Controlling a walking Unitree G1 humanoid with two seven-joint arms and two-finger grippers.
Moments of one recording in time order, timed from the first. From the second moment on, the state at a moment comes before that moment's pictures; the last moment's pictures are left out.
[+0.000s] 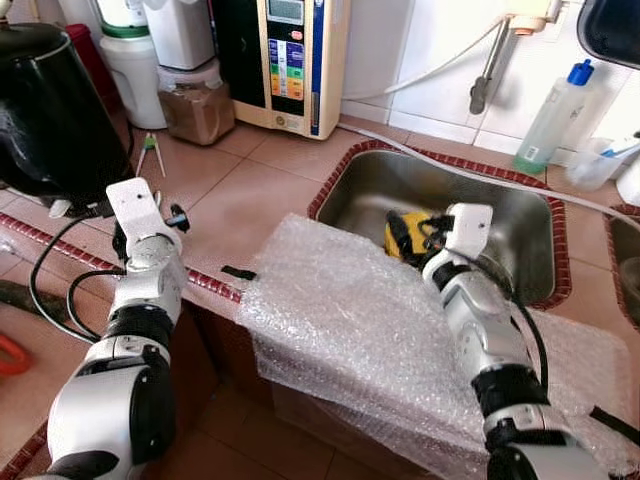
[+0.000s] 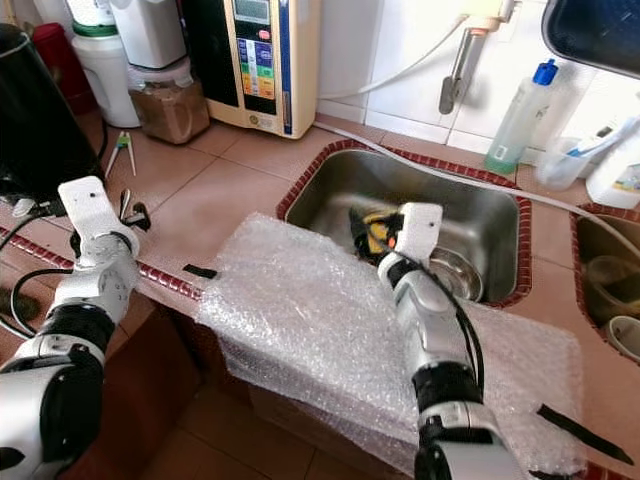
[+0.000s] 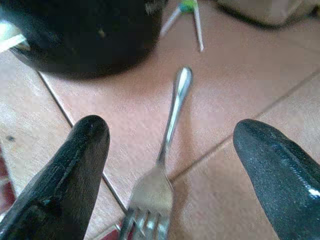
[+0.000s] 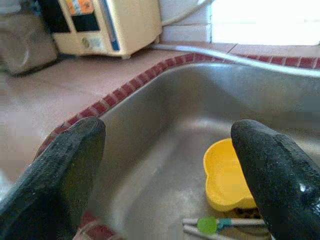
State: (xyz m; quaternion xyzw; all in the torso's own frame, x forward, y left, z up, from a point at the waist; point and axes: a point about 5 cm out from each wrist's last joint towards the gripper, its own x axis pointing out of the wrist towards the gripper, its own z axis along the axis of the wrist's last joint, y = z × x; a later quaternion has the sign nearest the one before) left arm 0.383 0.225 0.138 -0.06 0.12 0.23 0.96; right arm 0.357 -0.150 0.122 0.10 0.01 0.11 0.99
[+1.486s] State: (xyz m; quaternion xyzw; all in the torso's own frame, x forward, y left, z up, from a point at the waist) left arm 0.392 0.169 0.129 -0.11 0.18 0.05 0.98; right arm 0.341 -0.123 0.150 0.05 -0.05 0.26 0.96
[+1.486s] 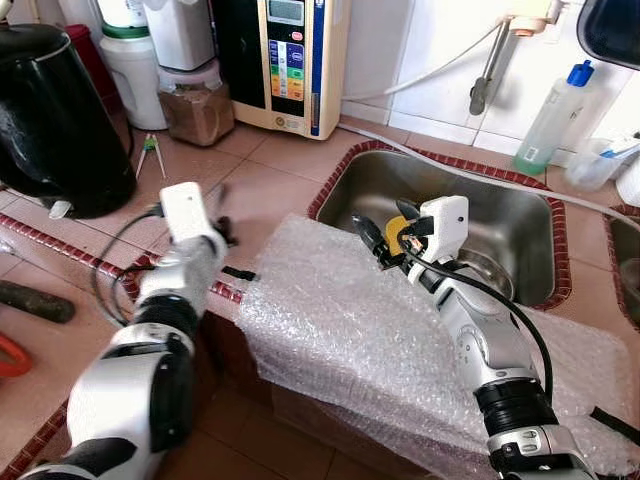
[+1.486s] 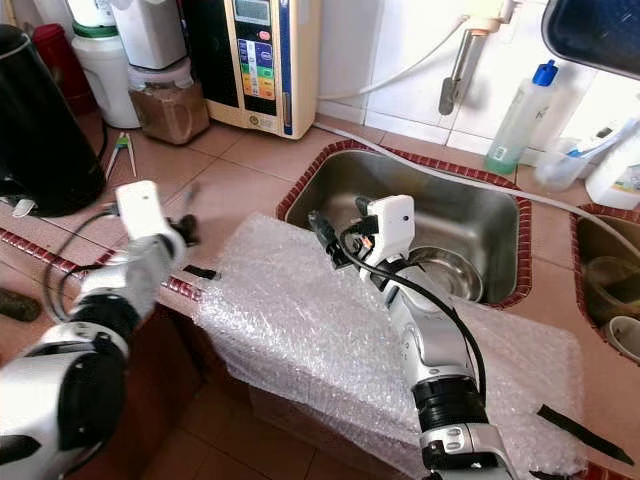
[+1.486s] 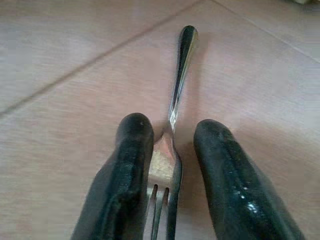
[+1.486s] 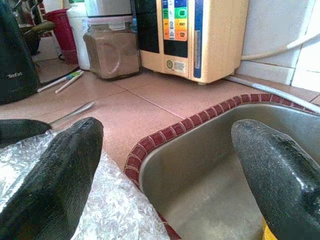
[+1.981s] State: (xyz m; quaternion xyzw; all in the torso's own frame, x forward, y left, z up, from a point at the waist) left arm 0.386 0.171 0.122 -0.10 0.17 0.04 0.98; right arm 0.341 -0.122 0.149 0.04 -0.05 0.26 0.96
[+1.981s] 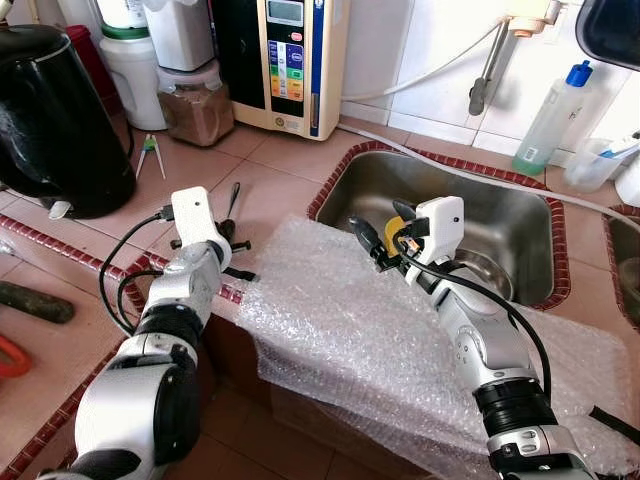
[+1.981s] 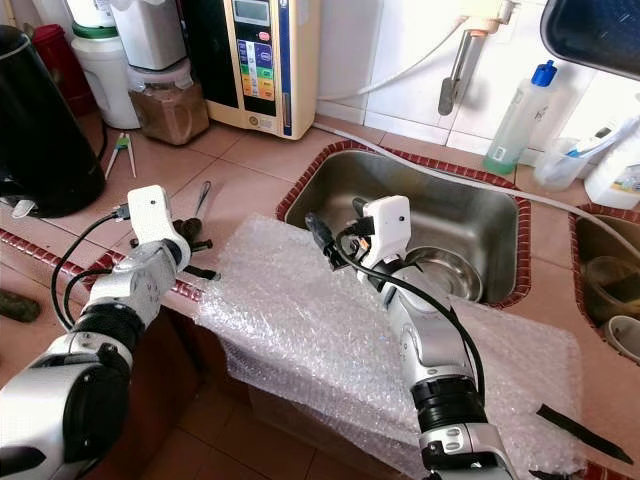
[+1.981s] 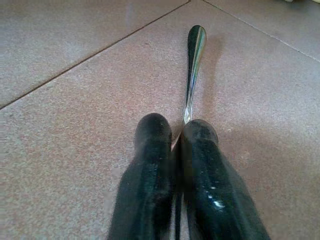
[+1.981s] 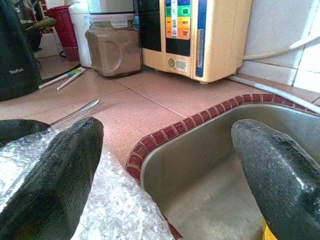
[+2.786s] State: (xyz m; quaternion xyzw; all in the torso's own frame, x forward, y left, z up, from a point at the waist) left arm 0.381 0.161 0.138 0.01 0.03 0.01 1.00; right arm 0.342 -0.121 0.149 0.03 -0.05 0.25 0.97
